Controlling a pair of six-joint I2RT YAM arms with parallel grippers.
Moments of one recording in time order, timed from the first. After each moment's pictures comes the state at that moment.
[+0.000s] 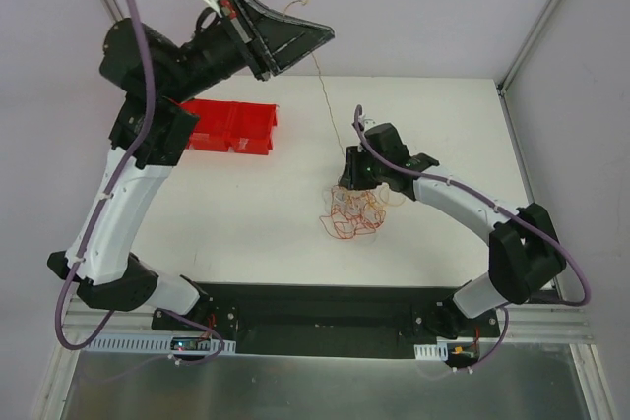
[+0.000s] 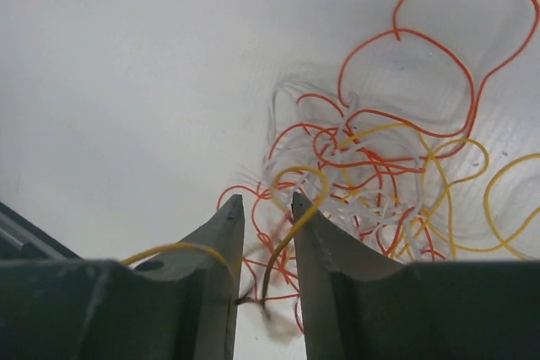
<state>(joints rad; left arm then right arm) -0.63 1.42 2.03 -0.12 0.59 -0.83 0.62 1.51 1.07 -0.33 -0.14 0.43</state>
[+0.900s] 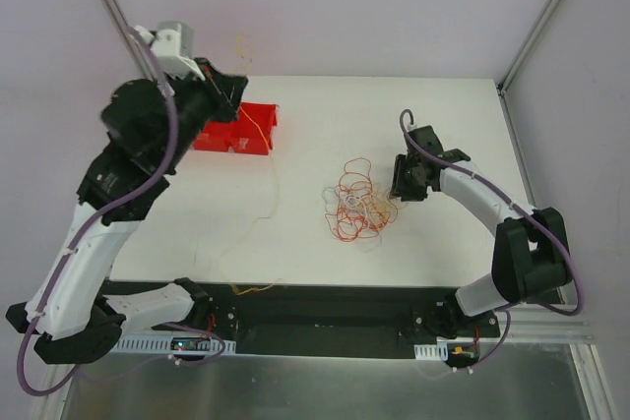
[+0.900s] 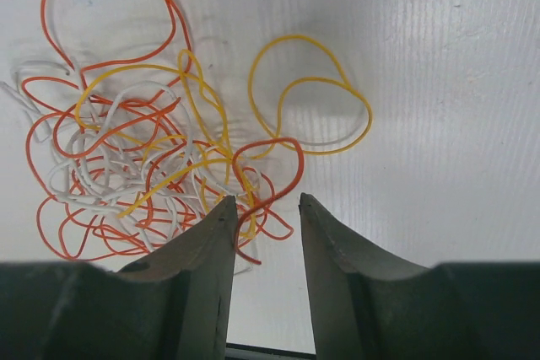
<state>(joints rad) -0.63 1.10 1.75 -0.51 -0.15 -0.34 0.36 1.50 1.02 -0.65 -0.01 0.47</state>
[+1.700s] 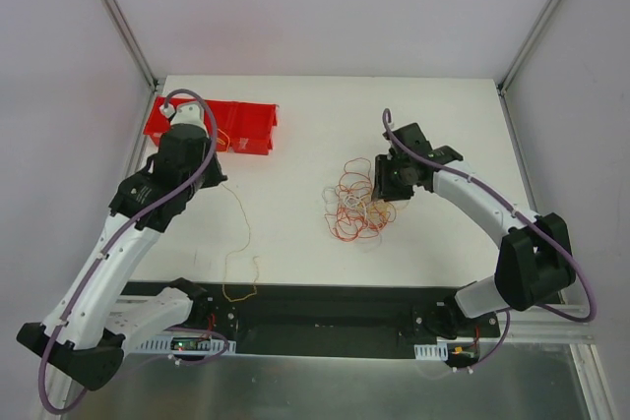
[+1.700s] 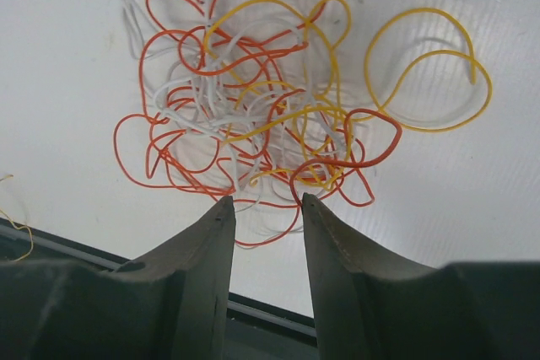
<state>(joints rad) -0.45 0.93 1.19 -0.88 -0.35 -0.46 0.46 1.46 1.08 -0.71 -0.11 0.42</state>
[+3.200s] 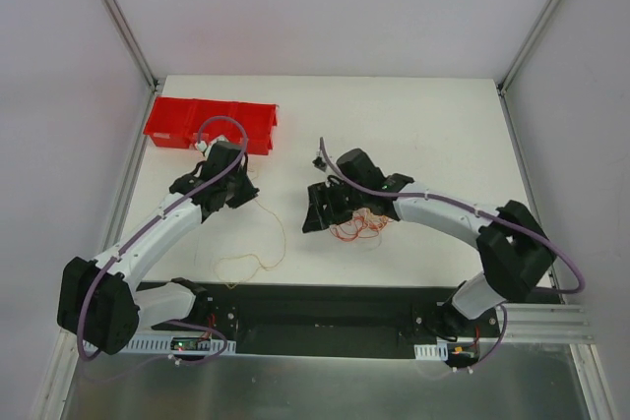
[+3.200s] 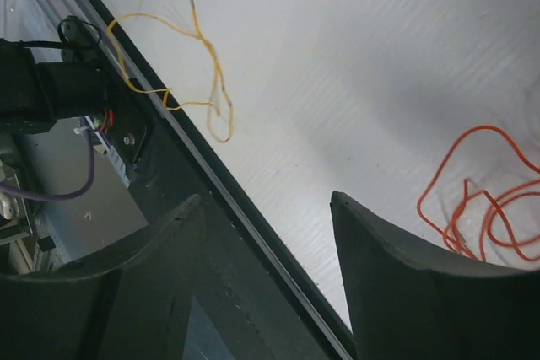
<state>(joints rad) -0.42 1.16 0.85 -0.56 -0.11 -0.85 0.80 1.52 1.01 -0.30 -0.49 0.45</state>
